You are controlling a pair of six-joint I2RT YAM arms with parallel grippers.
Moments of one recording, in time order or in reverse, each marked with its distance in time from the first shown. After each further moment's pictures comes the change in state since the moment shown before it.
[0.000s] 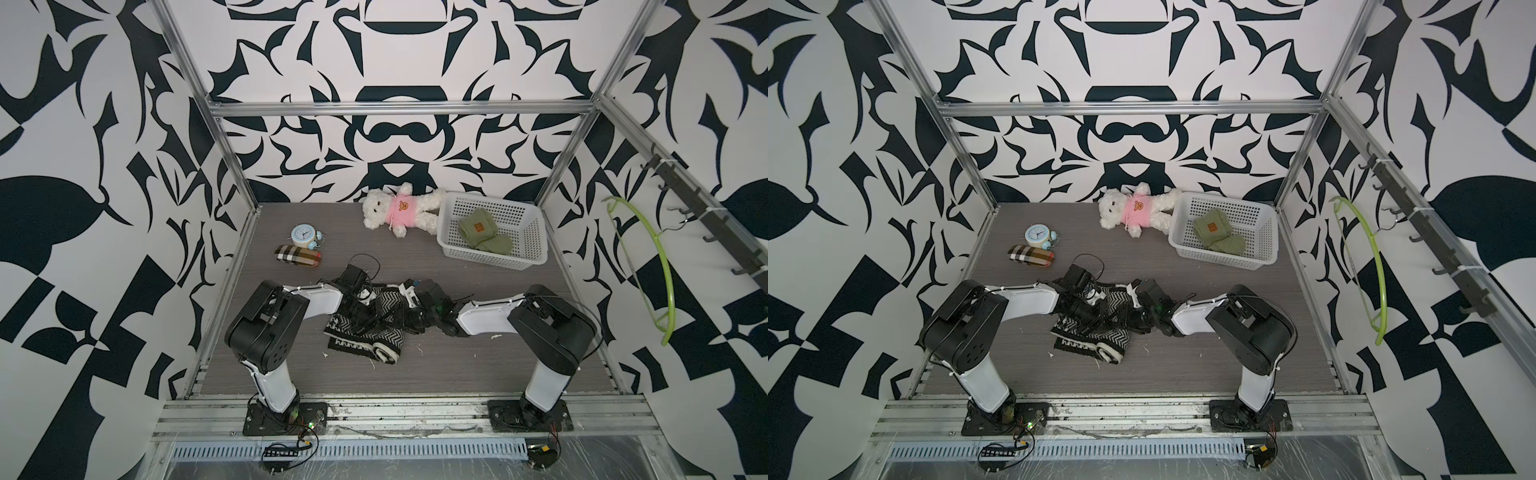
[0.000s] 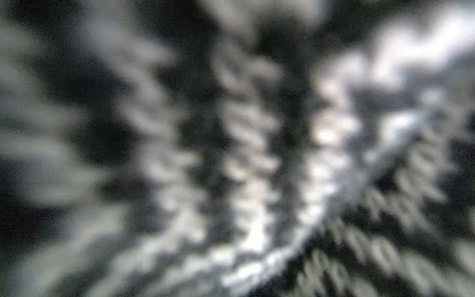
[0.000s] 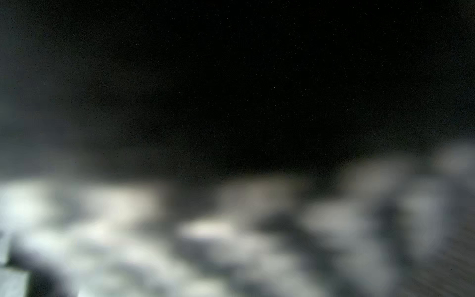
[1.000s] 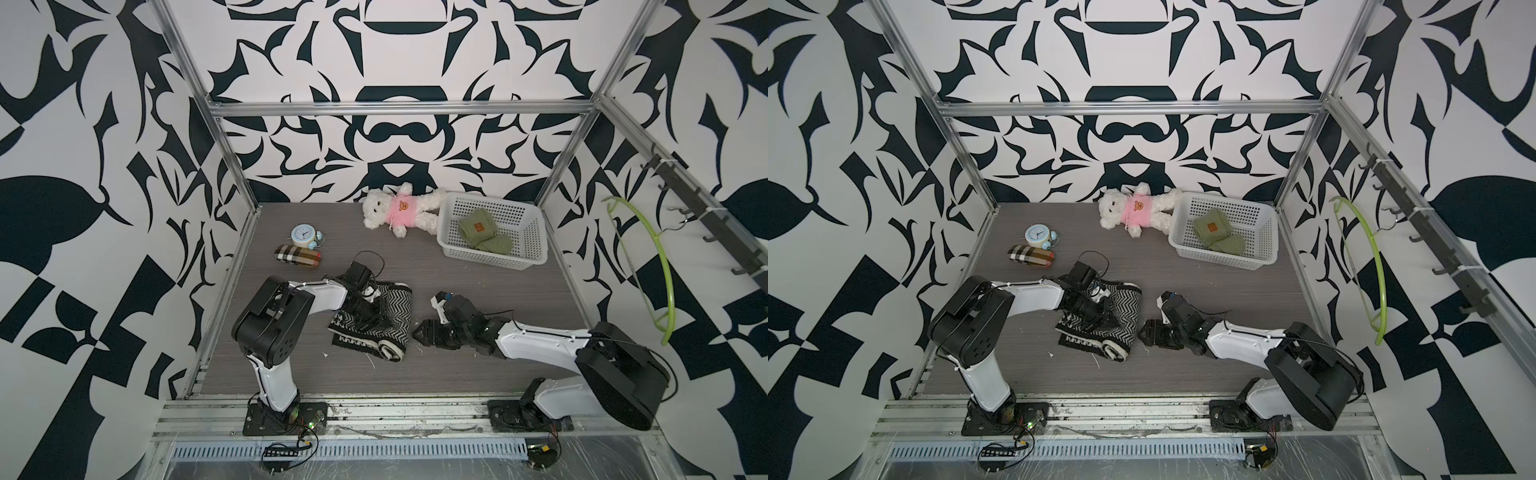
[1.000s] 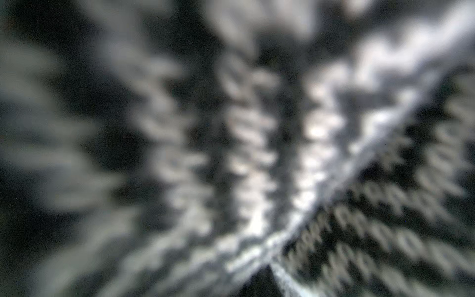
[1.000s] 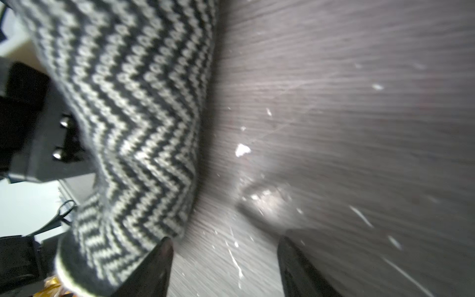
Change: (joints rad) left arm -0.013 0.047 0.065 -0.022 0.005 0.027; right arm -0.050 -0.386 -0.256 -0.253 0.167 -0.107
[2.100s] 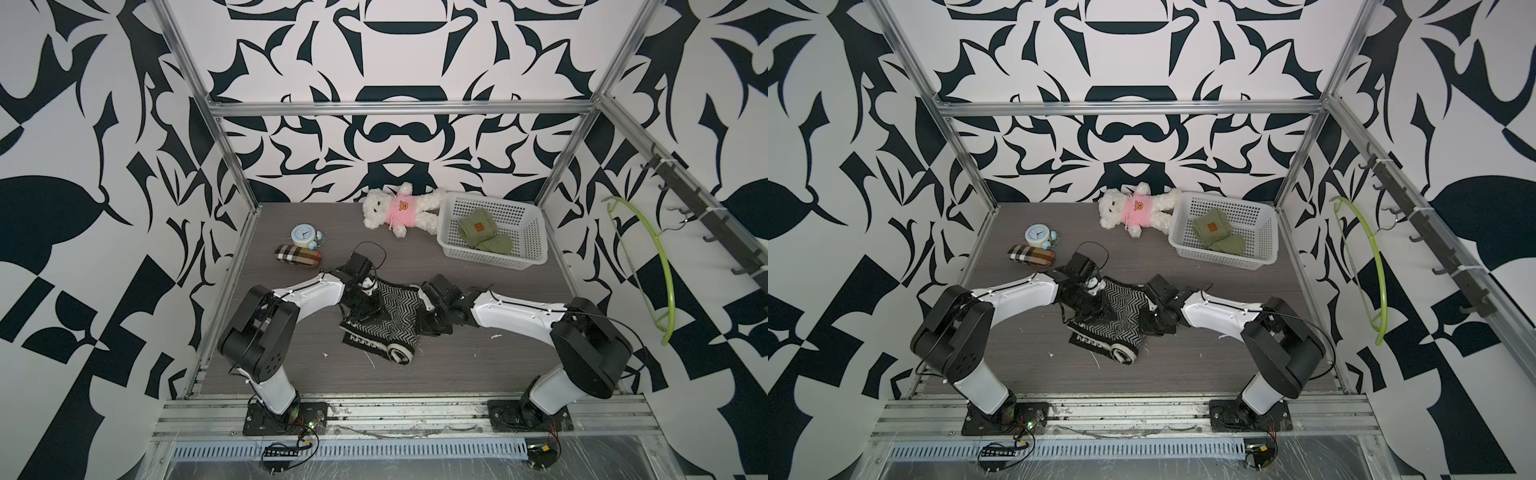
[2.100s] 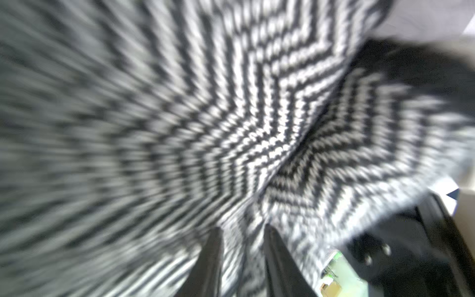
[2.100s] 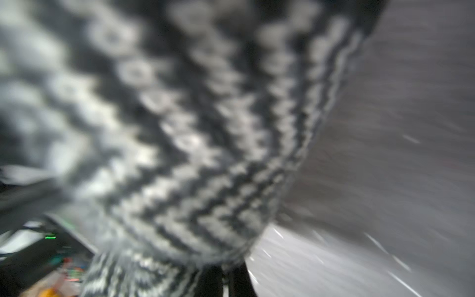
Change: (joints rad) left arm -0.005 -0.144 0.084 -0.217 -0.163 0.050; right arm 0.006 0.194 0.412 -0.572 0.042 -0.124
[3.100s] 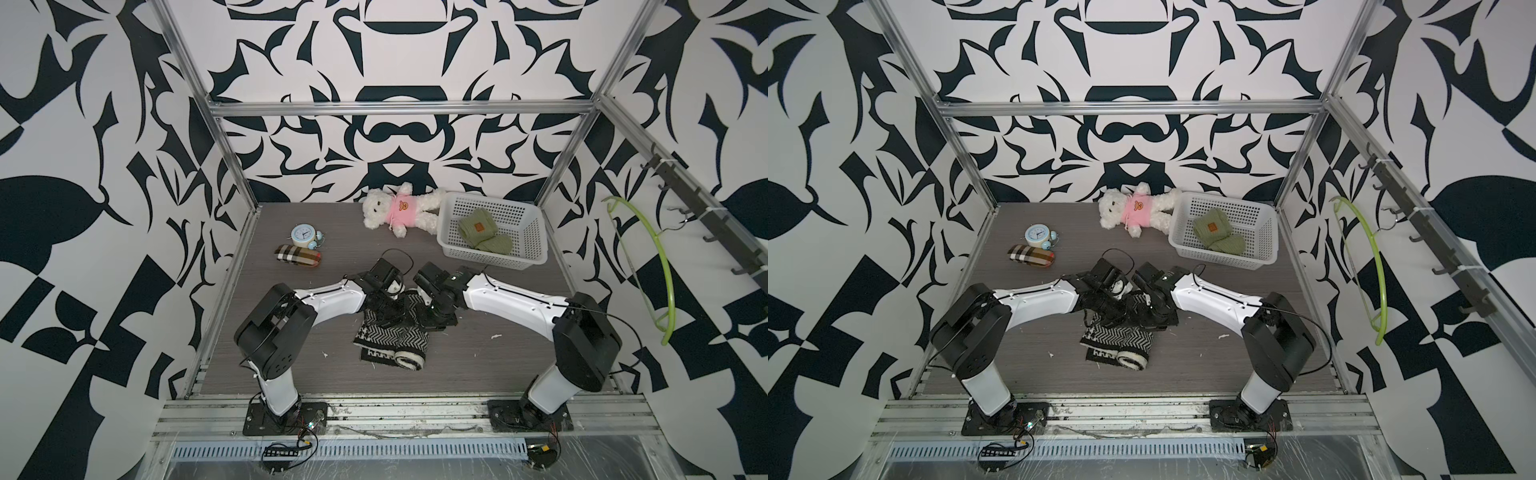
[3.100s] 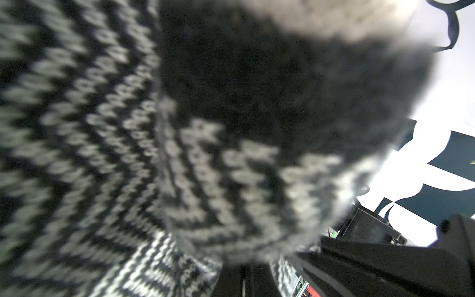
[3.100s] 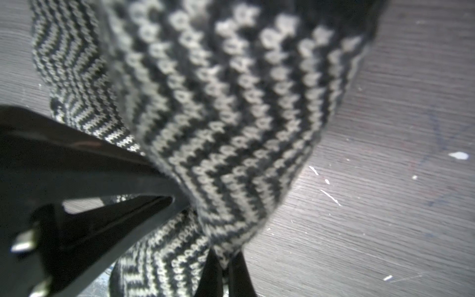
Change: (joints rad) left arm -0.174 0.093 0.036 0.217 0.044 -0.126; right arm 0.034 0.043 0.242 -0.359 0.059 -0.087
